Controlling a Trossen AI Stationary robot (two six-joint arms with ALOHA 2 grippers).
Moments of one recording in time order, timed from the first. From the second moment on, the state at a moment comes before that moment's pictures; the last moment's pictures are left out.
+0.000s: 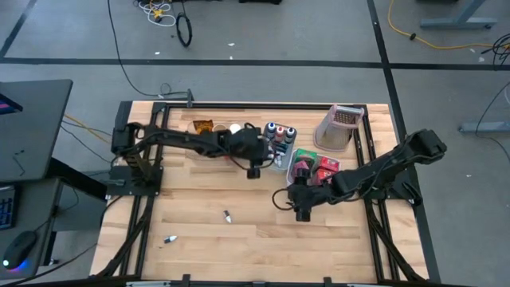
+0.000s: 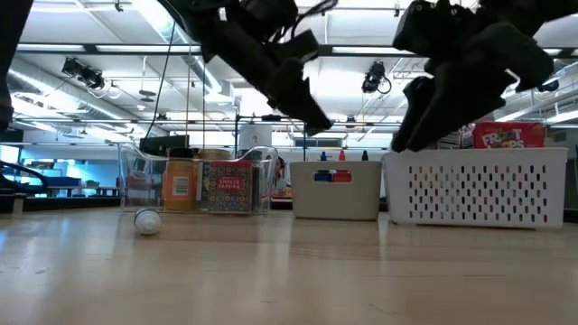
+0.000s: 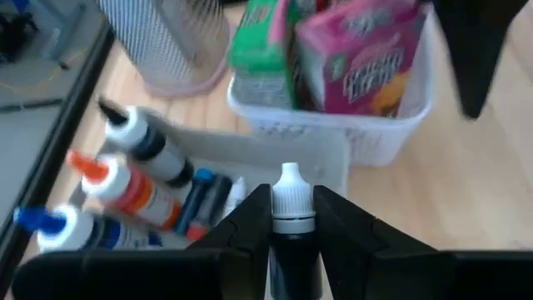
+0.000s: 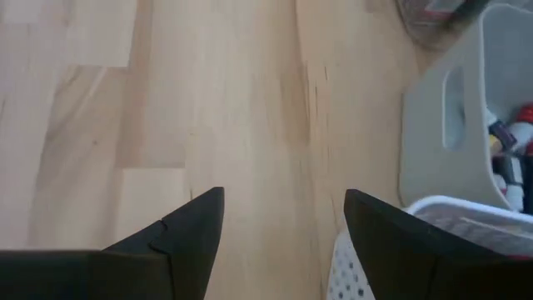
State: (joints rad) left arm 0.13 1.76 1.17 -0.01 -0.03 0.24; right arm 0.37 1.47 0.82 -0.31 0.35 0.24
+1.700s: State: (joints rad) left arm -0.24 1.14 0.76 -0.35 -0.16 -0.18; right arm 0.37 1.47 0.73 0.22 0.32 0.08
